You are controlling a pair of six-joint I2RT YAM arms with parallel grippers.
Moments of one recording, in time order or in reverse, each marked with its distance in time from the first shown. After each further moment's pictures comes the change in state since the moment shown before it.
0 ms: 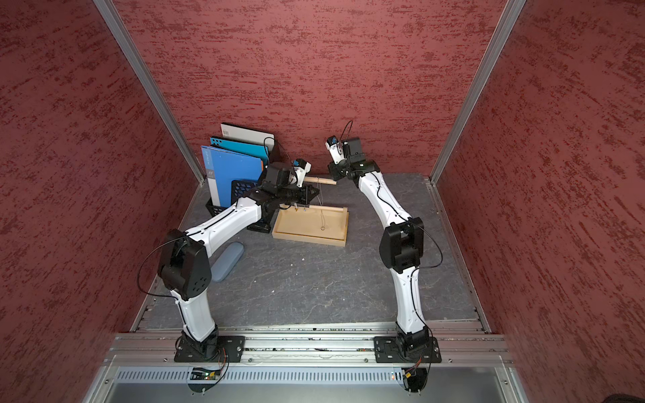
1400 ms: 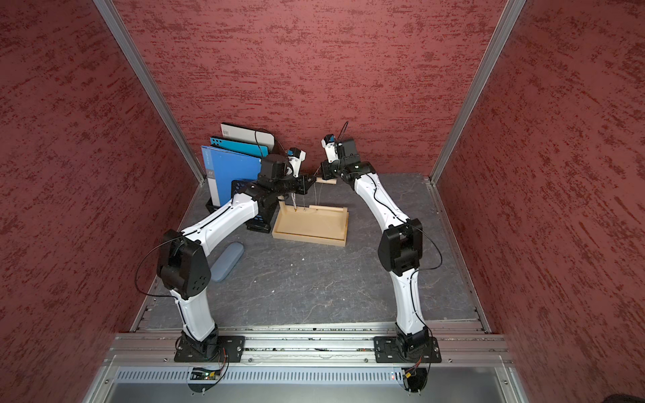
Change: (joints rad) left arm 0.024 0.000 0.063 0.053 -0.042 0.001; right arm 0.033 -0.007 0.001 0.035 -0.077 0.247
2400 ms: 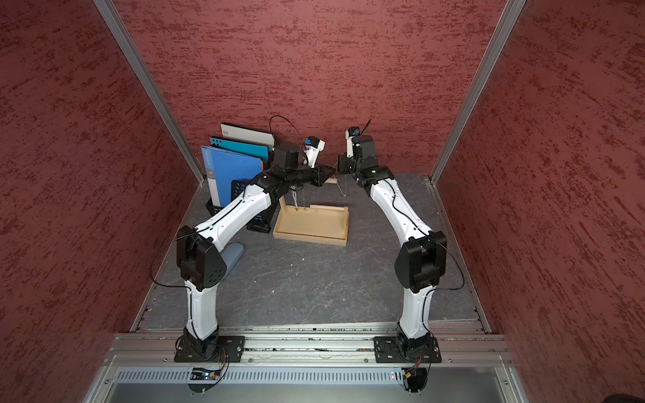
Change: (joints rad) left arm -0.071 0.148 0.321 -0.089 0.110 0.003; right arm -0.047 -0.246 -0.269 0.155 0.213 0.108
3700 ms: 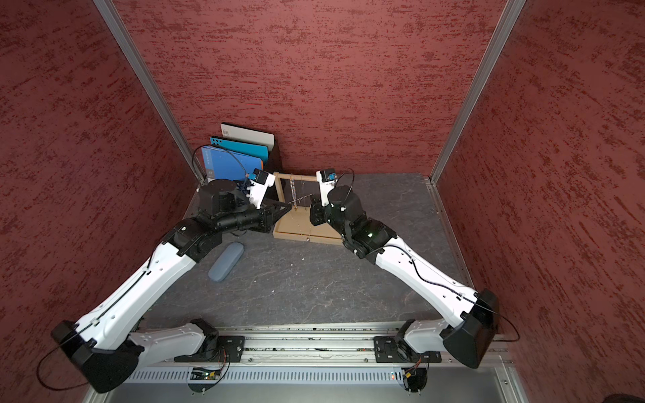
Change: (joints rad) left arm 0.013 -0.789 -0.661 -0.153 -0.010 0.083; right arm 0.411 -0.593 -0.609 0.141 0.154 0.134
